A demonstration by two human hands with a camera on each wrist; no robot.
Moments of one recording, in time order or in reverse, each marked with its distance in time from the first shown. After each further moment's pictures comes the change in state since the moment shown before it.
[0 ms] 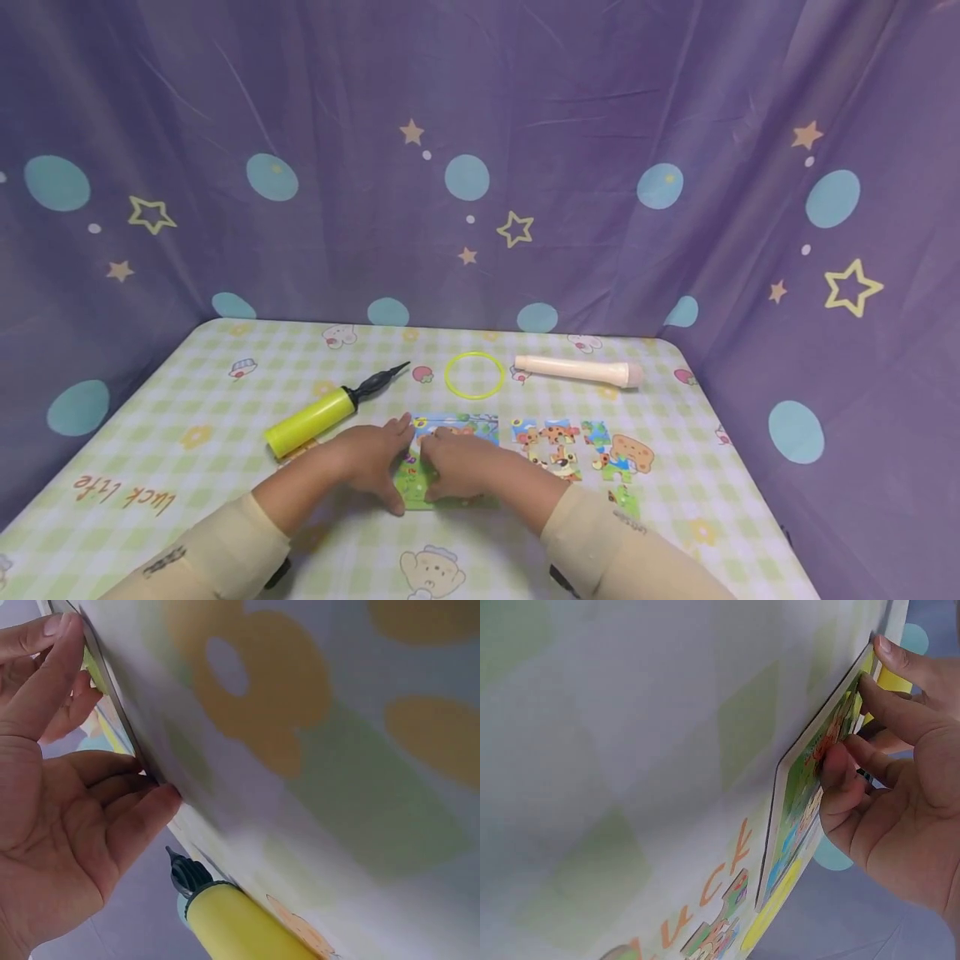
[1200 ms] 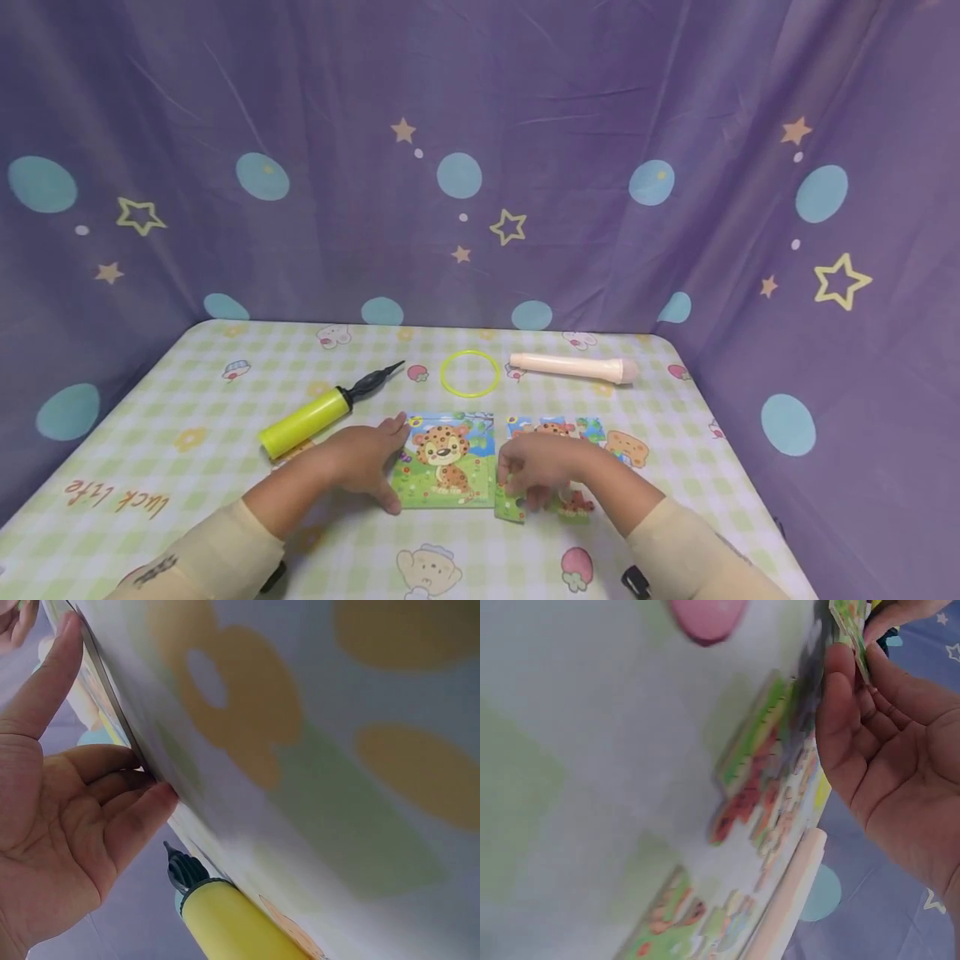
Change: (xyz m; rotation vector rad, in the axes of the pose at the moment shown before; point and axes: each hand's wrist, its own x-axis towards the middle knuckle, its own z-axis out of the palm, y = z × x) left_hand 0.001 -0.002 0.003 -0.027 0.008 -0.014; right_hand -0.087 0.080 -0.012 0.701 -0.163 0.111
